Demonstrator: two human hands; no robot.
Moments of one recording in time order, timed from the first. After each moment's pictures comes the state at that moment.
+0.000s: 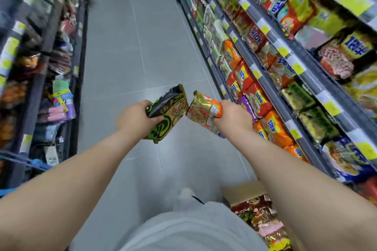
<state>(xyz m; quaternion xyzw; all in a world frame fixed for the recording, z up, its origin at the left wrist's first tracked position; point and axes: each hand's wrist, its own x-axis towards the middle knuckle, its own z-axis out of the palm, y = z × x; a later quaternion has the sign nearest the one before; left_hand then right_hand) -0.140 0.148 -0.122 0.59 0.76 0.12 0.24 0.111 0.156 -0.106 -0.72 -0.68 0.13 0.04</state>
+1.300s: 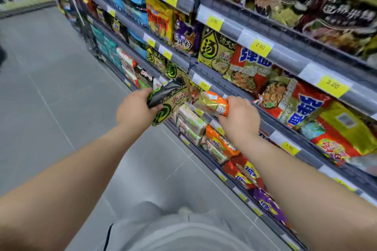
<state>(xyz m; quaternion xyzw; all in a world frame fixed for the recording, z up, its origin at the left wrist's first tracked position) -0.064 0.965 -0.069 0.80 0.55 0.16 0.18 0.151 0.834 -0.066 -0.85 -0.51 -0.05 0.12</state>
